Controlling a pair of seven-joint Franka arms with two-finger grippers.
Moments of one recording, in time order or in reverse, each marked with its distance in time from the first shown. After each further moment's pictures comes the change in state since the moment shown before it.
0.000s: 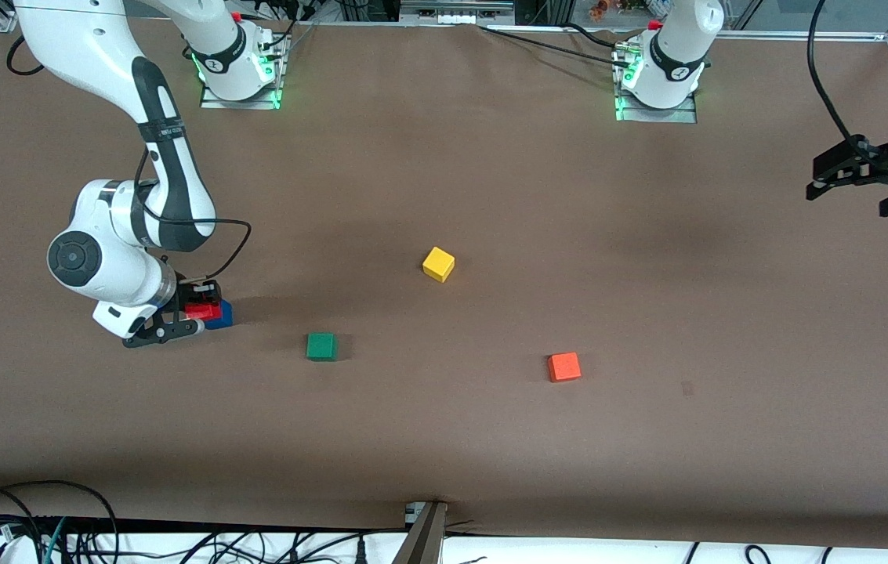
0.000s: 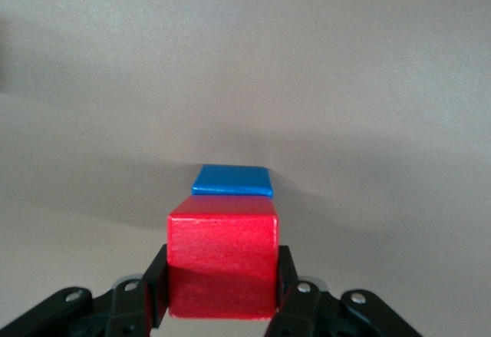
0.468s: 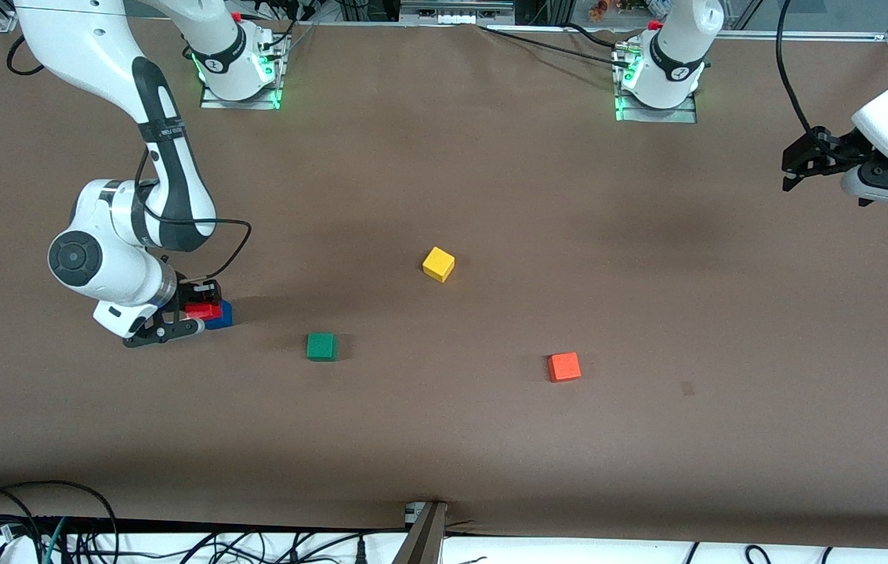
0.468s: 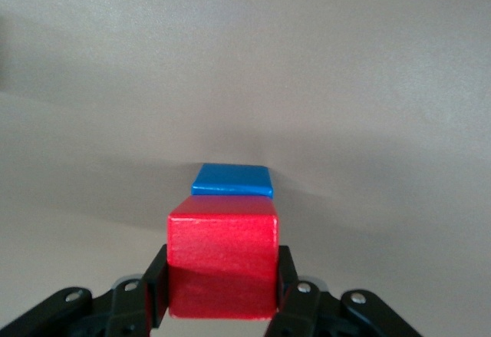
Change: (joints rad) left arm -0.038 -0.048 -0.029 -0.083 0.029 0.030 -0.039; right arm 0.000 0.000 0.000 -0.003 0.000 0.002 0.000
